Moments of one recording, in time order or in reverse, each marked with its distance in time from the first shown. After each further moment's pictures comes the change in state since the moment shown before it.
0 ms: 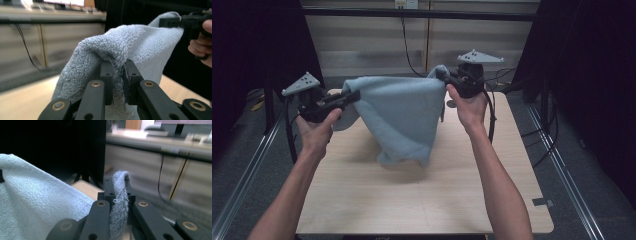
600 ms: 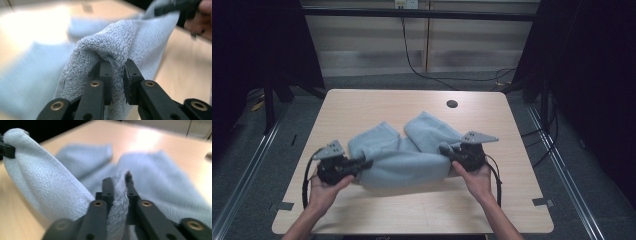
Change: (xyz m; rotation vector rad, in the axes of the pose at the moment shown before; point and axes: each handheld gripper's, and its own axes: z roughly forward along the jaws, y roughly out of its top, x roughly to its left) left arm -0.045 -0.175 -0.021 0.398 -0.145 -0.017; right arm 0.033 -0.188 -0.052 0.283 0.130 0.056
